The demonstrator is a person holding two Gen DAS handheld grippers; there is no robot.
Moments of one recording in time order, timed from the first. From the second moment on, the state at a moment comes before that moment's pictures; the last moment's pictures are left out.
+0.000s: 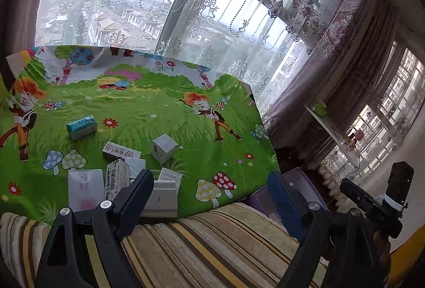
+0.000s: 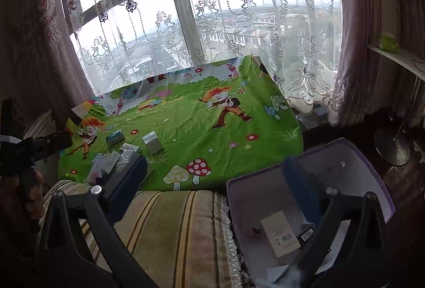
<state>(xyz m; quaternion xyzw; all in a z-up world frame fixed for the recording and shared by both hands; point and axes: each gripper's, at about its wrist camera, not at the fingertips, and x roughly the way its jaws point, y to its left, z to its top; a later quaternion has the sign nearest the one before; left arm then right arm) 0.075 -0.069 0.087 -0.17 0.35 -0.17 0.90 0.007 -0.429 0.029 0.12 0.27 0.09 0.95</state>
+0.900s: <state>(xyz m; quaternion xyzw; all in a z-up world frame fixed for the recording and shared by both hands) 0.160 0.021 -0.029 -0.29 0.54 -0.12 0.78 0.080 -0.311 -0.019 0.13 0.42 0.23 0.87</state>
